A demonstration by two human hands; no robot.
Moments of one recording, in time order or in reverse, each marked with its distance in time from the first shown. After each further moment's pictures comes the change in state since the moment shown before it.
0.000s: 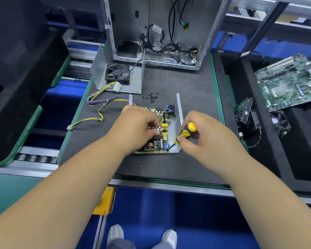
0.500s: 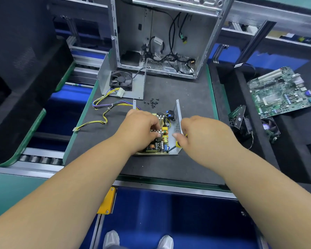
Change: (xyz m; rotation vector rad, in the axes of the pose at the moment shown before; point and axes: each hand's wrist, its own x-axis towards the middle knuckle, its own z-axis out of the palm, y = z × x) left_hand 0.001 -0.002 0.002 0.053 -0.019 0.016; right_hand 0.012 -0.023 -0.009 -0.533 -0.113 -0.027
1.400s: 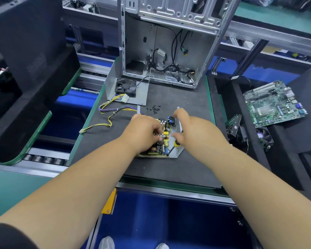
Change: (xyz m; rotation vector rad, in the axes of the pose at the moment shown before) left_hand -0.001 0.001 -0.003 -0.052 0.005 -0.010; right_hand 0.014 -0.008 -0.003 0.020 0.037 -0.010
